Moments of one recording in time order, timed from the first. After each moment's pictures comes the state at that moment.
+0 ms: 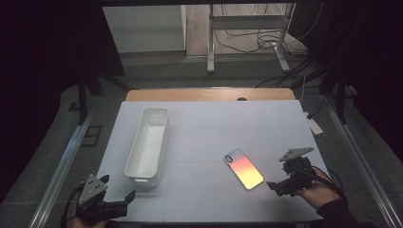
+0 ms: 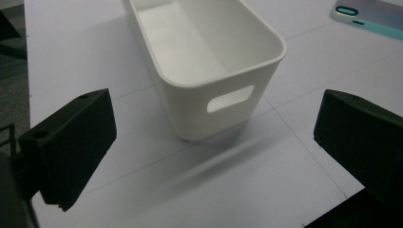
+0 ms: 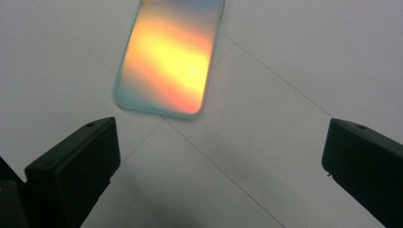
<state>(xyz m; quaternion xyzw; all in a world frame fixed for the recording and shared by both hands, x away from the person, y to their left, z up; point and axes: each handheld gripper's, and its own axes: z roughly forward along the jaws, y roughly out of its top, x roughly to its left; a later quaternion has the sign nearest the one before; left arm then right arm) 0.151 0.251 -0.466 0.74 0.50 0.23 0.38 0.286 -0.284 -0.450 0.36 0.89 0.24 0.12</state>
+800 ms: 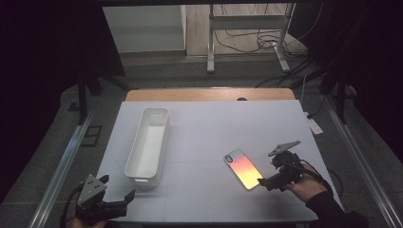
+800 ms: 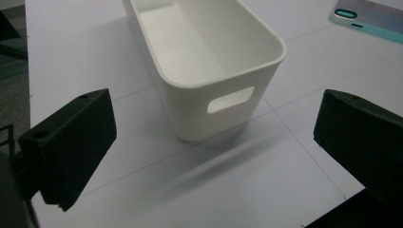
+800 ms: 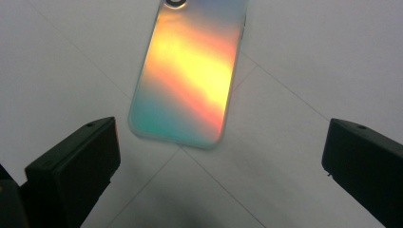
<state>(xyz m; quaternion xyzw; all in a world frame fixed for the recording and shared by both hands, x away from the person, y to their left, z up) 0.151 0.252 -0.466 0.74 0.50 0.23 0.38 0.303 -0.258 -0.453 0.37 0.90 0.23 0.09</state>
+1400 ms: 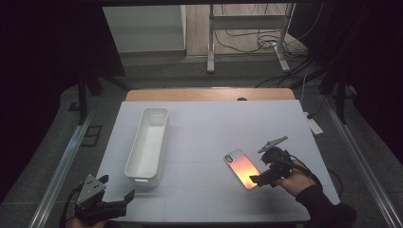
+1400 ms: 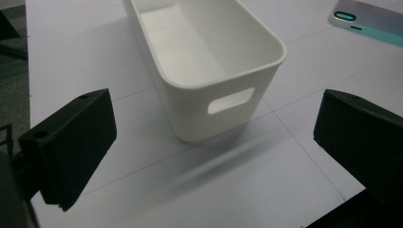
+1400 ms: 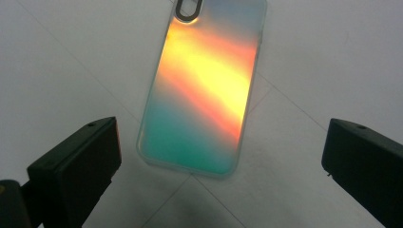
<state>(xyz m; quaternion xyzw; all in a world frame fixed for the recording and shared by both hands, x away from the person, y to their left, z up) 0.151 0.253 -0.466 0.74 0.50 0.23 0.39 0.315 -0.233 -0.456 0.36 0.90 0.21 0.08</state>
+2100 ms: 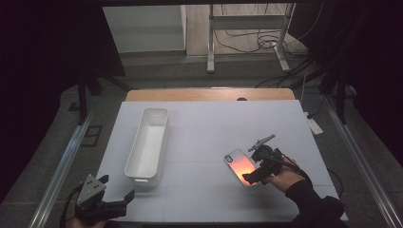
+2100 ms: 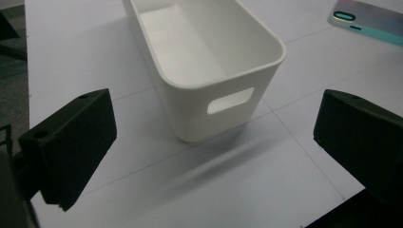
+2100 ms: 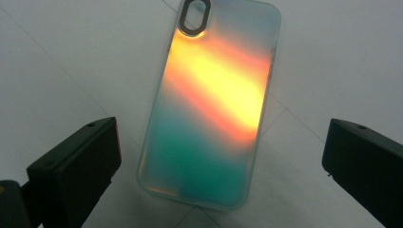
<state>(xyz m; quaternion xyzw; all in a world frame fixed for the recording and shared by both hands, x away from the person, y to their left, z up) 0.151 0.253 -0.466 0.74 0.50 0.23 0.39 0.325 -0.209 -0.465 0.36 0.91 0.19 0.09</state>
